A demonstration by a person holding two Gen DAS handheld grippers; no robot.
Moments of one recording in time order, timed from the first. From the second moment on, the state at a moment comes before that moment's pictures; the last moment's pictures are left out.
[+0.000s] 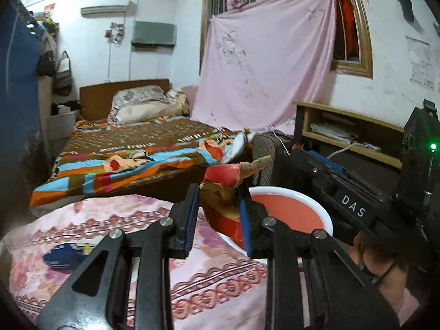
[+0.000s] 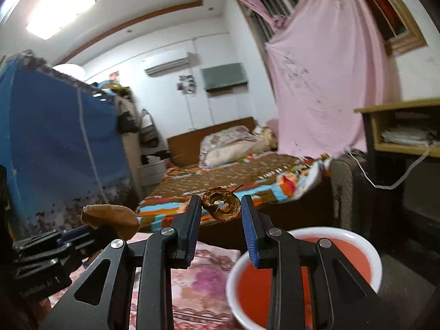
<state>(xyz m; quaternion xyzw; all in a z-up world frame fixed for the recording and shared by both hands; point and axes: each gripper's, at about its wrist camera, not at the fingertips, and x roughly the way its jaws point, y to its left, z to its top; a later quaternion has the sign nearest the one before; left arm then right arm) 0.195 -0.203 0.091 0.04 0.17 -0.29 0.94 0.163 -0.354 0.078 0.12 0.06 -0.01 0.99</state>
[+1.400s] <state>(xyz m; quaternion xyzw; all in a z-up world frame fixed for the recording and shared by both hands) 0.248 -0.244 0.057 -0.04 0.33 -0.30 0.90 0.174 -0.399 0.052 0.17 0.14 -0.09 0.97</state>
